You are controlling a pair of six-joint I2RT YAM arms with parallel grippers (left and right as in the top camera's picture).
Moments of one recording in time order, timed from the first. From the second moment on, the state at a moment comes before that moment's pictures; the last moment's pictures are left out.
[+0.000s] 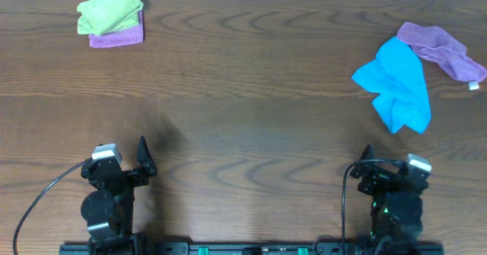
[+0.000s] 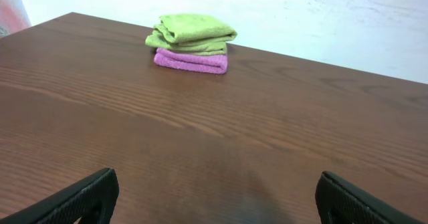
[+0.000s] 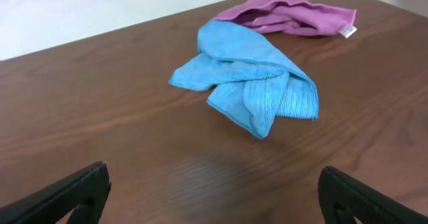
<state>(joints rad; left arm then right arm) 0.20 0.05 0.08 -0.24 0.09 -0.12 0.07 0.02 0.17 -0.51 0.35 0.30</state>
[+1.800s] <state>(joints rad) 0.20 0.05 0.08 -0.24 0.09 -0.12 0.07 0.02 0.15 -0.51 0.34 0.28</state>
